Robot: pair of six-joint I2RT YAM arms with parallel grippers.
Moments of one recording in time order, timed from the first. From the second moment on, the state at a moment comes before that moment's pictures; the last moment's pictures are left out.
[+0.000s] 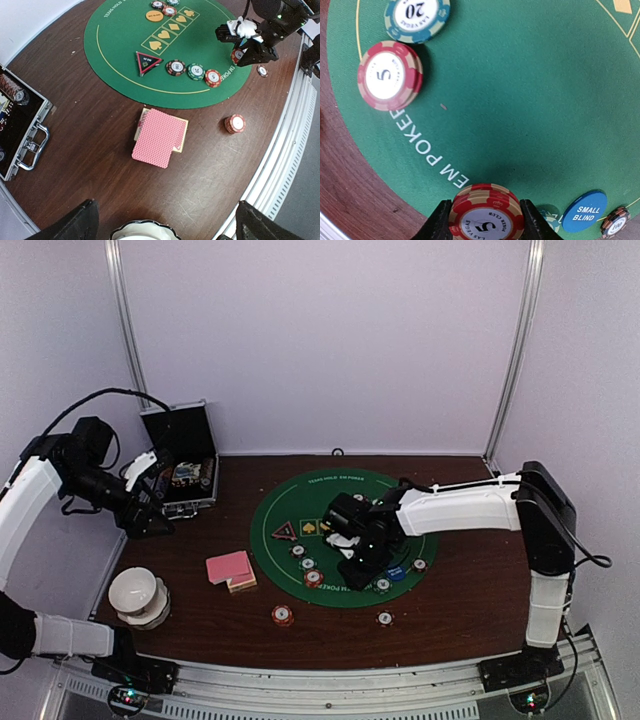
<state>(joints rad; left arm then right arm) -0.04 1.14 1.24 -1.26 0.59 0.71 0.97 1.96 1.42 -0.79 0.06 0.22</state>
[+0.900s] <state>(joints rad) -0.13 1.18 1.15 -1.20 0.49 0.73 0.79 1.86 1.33 -0.73 0.13 0.25</state>
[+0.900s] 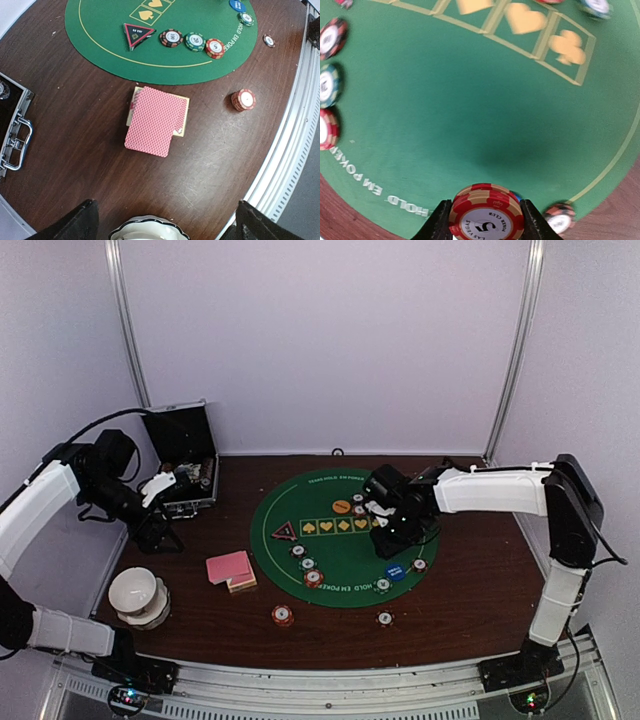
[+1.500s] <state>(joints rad) -0.16 1.19 1.14 -1.19 0.47 0.73 0.61 1.80 1.20 -0.68 0.20 0.32</state>
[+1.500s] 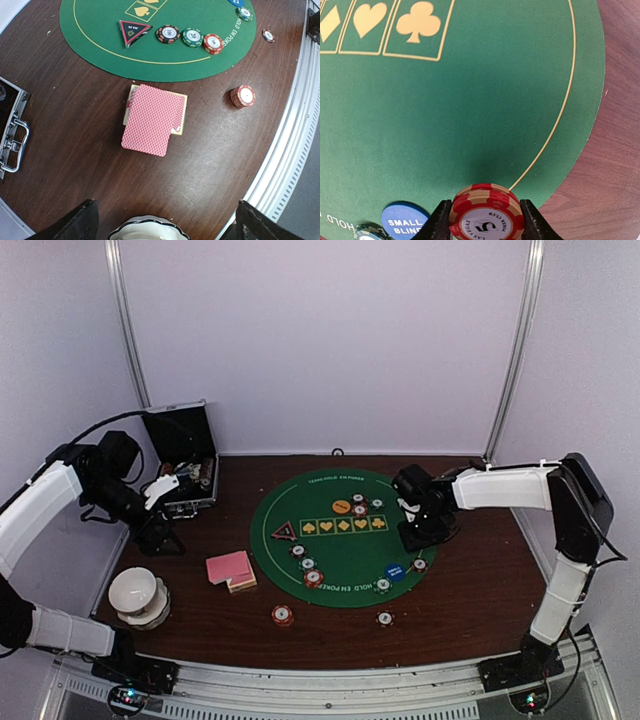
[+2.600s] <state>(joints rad) -0.27 1.25 1.09 -1.13 0.38 0.72 0.55 1.83 1.22 -0.68 0.23 0.35</state>
